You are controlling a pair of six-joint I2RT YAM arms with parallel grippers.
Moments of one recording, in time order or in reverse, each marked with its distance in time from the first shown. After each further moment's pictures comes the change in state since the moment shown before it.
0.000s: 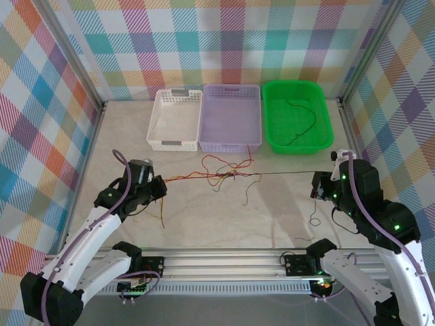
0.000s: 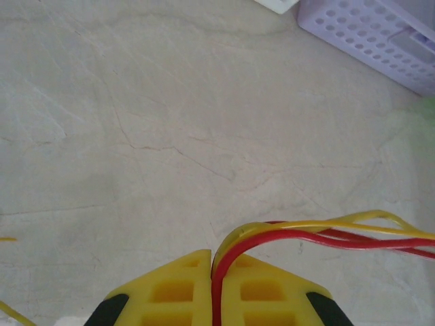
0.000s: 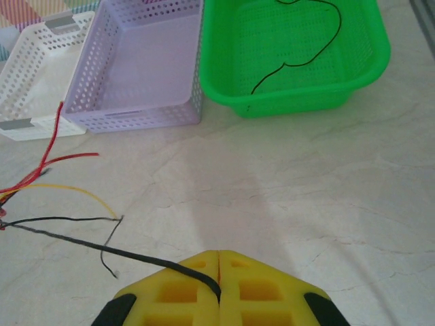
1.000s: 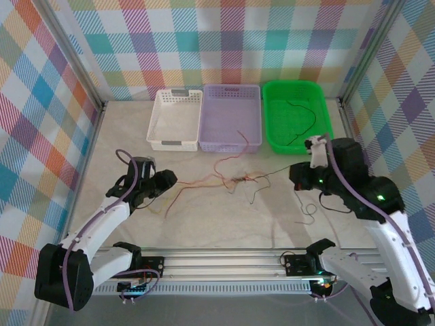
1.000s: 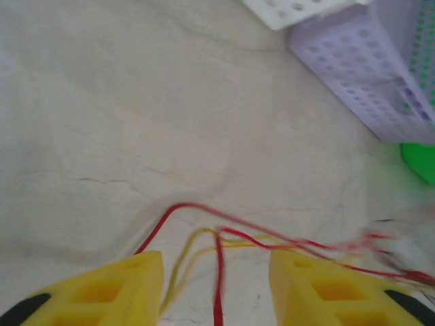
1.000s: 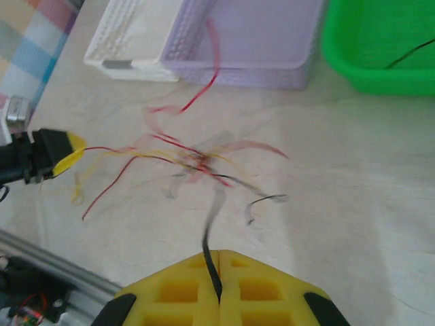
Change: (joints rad) left arm 0.091 0.183 -0.113 0.376 0.222 -0.132; right arm -0.007 0.177 0.034 0.081 -0.402 -0.071
